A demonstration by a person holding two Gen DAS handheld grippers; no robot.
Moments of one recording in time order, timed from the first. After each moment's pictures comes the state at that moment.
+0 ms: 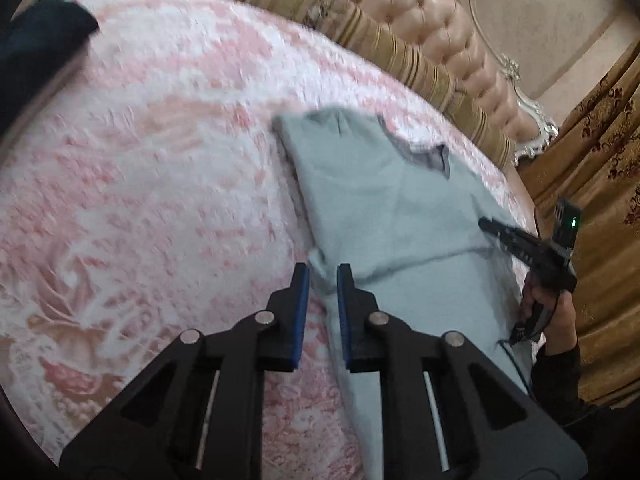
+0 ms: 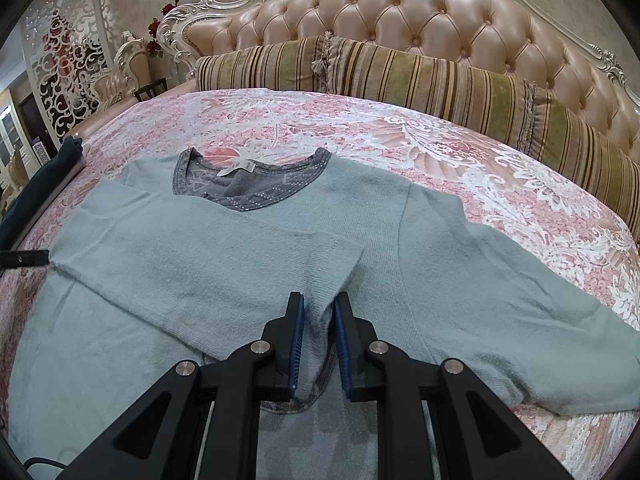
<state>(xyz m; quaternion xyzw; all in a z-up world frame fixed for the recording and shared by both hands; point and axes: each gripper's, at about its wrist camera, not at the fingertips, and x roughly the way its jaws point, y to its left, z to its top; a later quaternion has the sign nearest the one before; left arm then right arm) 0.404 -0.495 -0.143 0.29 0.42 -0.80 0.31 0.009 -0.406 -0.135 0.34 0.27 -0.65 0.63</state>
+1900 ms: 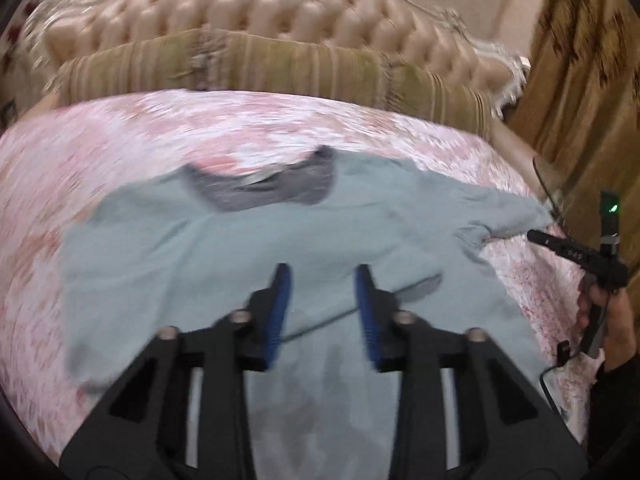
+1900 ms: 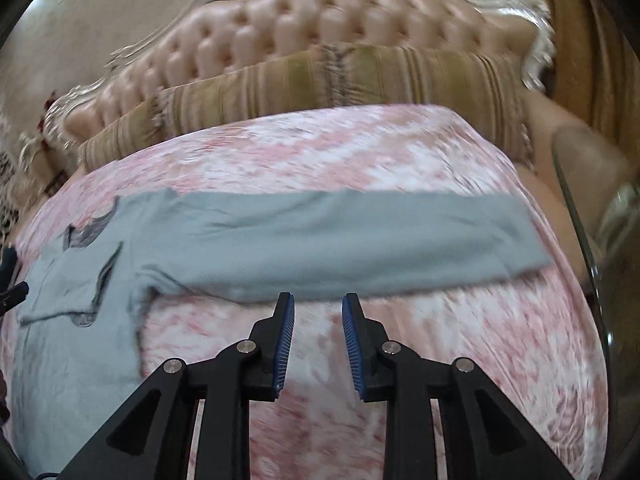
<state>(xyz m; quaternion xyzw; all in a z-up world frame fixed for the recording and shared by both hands) 0.184 -0.431 -0.122 0.34 0.24 -0.85 0.31 -0.158 -0.249 -0.130 0.41 0.15 -0.76 0.49</state>
